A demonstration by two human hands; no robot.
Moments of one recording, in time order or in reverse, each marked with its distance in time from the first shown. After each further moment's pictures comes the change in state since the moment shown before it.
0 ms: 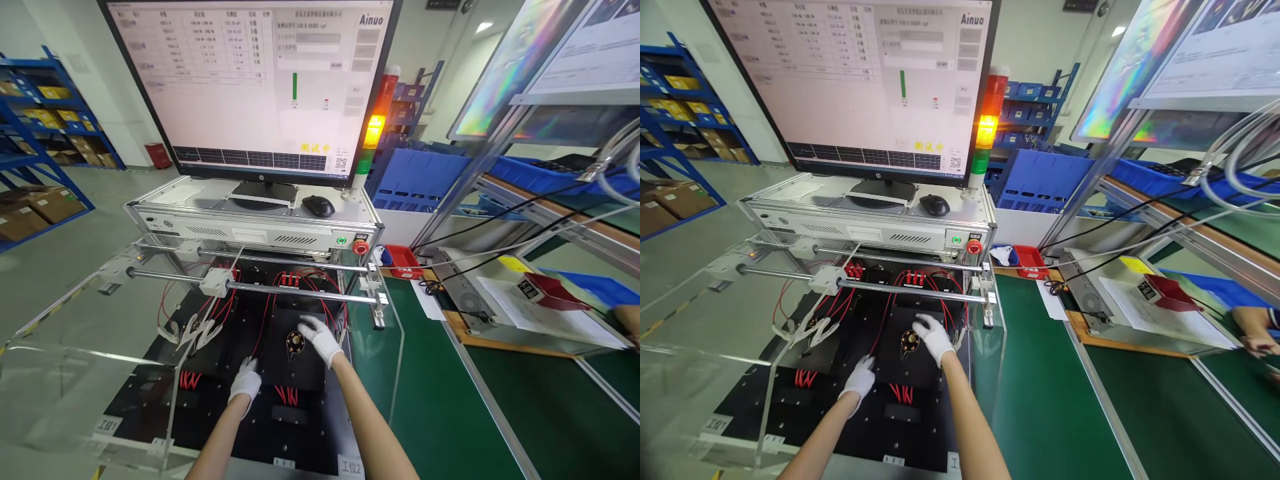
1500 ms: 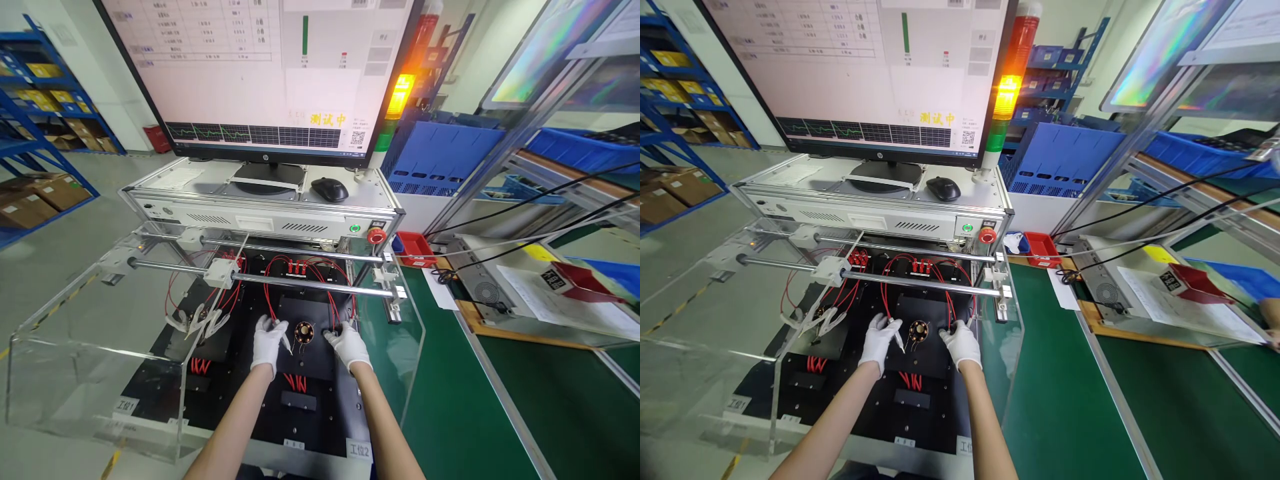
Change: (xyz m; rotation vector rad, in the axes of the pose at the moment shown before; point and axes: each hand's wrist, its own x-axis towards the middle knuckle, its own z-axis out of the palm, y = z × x) left_hand -0.023 0.092 -0.051 -1.228 0.149 -0.153; right_hand -0.025 0.019 -0.028 -0.302 0.013 0.283
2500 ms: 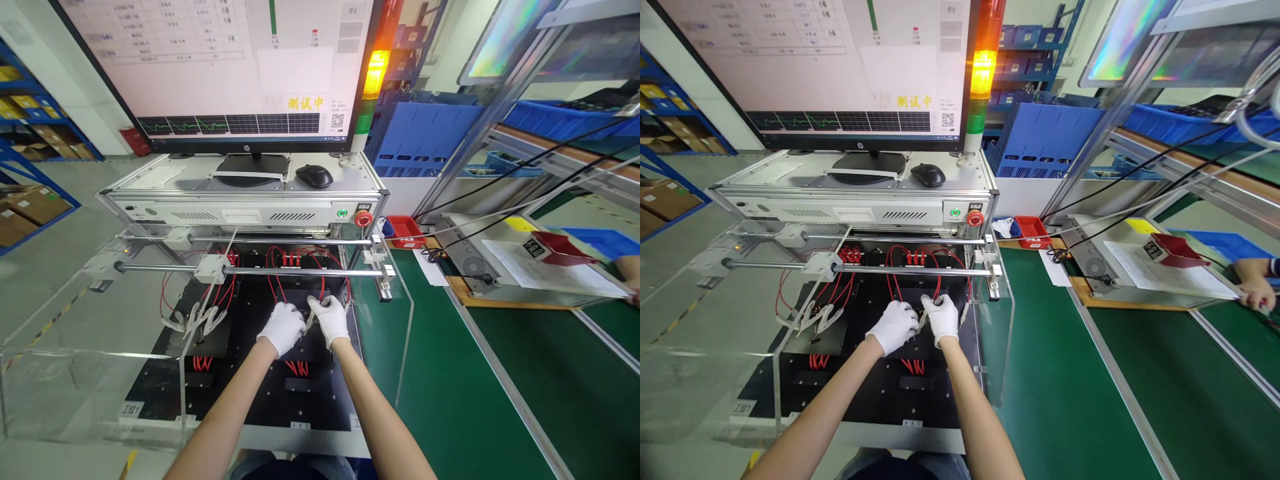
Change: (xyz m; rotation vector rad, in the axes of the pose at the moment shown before) left_hand 0.000 0.025 0.012 1.570 -0.995 1.061; right_hand -0.011 -0.055 0.011 0.718 0.231 0.018
